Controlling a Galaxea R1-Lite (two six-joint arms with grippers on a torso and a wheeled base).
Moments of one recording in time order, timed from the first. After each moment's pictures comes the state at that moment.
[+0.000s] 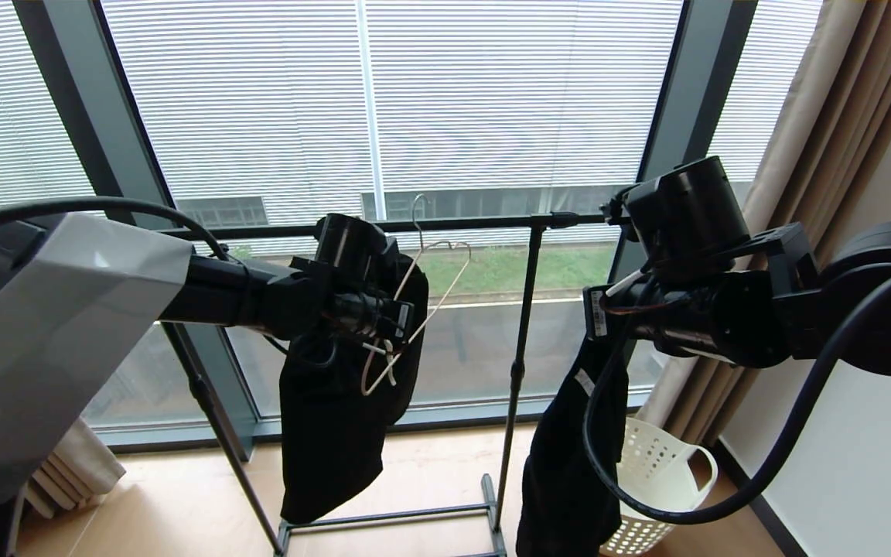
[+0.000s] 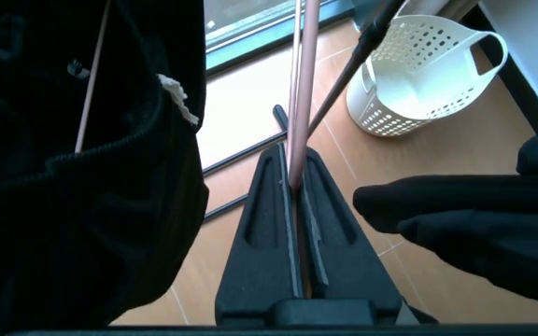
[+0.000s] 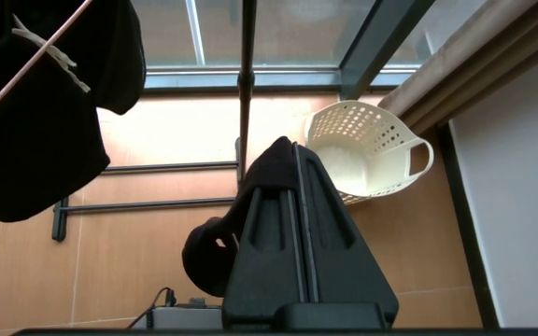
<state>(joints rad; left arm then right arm) -0.43 2.19 -1.52 0.00 0.02 -0.04 0.64 1.78 -1.28 0.19 -0.59 0.35</state>
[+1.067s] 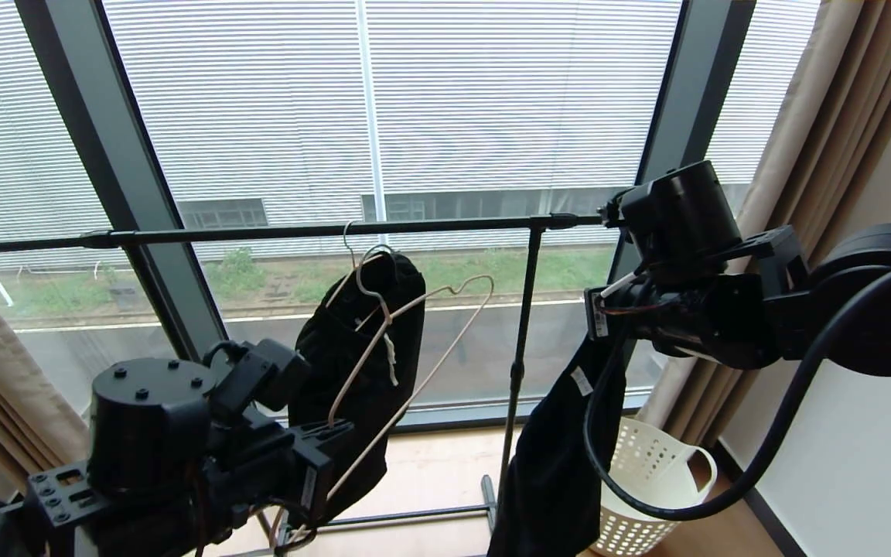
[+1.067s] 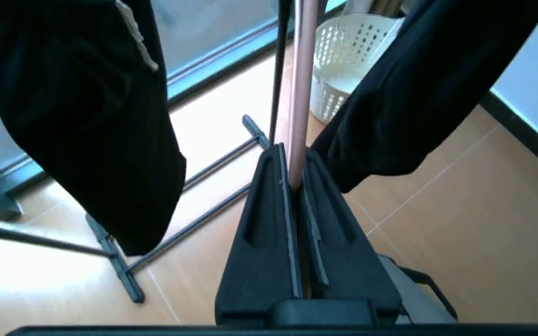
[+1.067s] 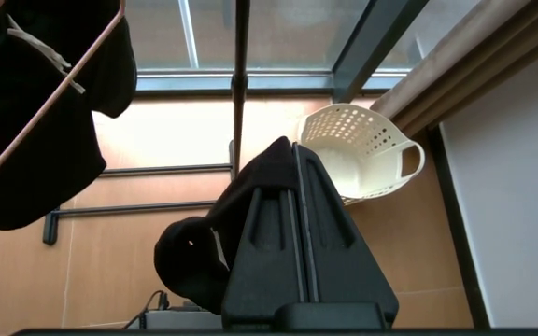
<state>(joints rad) -0.58 1.59 -0.36 -0.76 0.01 0.00 0.64 1.79 -1.29 0.18 -0.65 0.33</state>
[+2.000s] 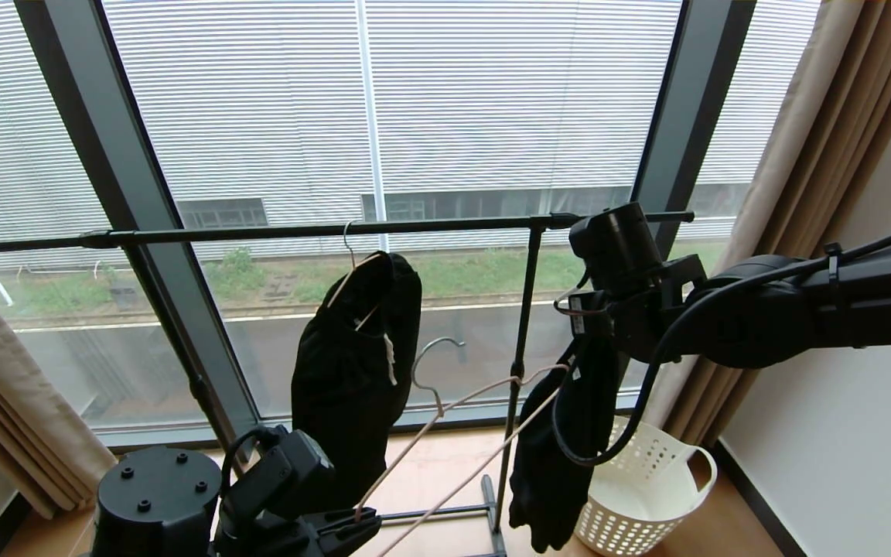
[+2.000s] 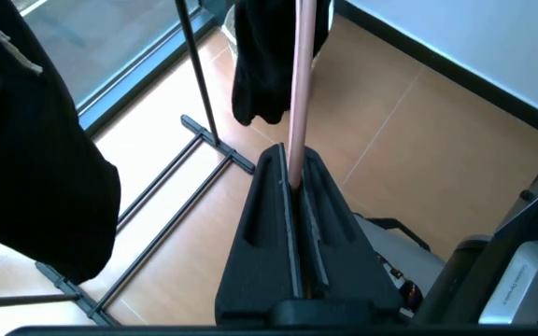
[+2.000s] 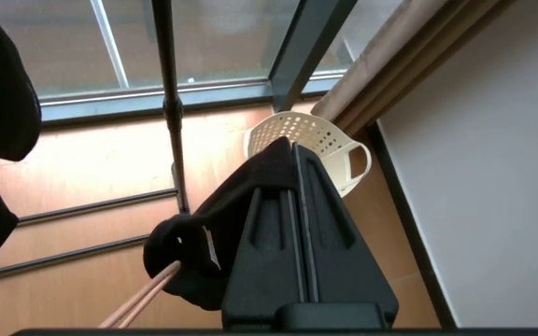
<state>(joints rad) -0.69 1.68 -0.14 -1.03 -0.15 0.06 0.57 1.98 -1.34 0.05 -0.77 0.31</state>
